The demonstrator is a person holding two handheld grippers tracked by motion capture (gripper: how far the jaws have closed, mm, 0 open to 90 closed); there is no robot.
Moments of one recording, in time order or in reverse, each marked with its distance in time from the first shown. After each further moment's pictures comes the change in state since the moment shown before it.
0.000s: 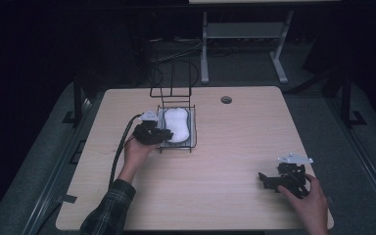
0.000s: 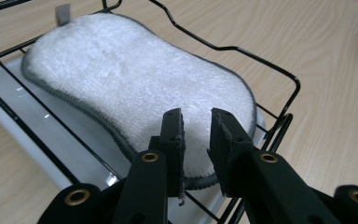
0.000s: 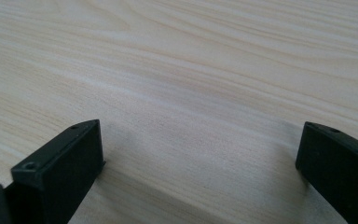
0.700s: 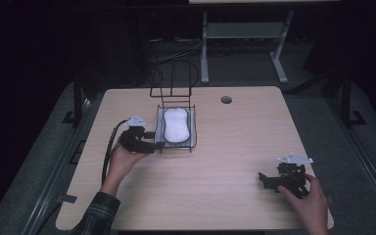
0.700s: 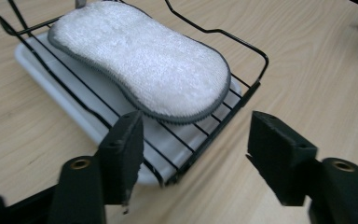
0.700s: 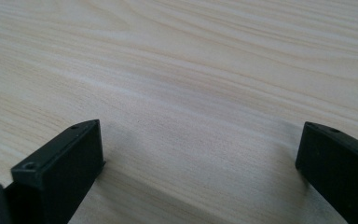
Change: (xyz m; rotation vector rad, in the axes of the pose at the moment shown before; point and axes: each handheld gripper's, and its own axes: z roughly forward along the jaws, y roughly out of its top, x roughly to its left) left arm -0.017 -0.016 -0.051 0.009 0.035 -0.041; right arm 0.000 0.000 0.000 0.000 0.000 0.000
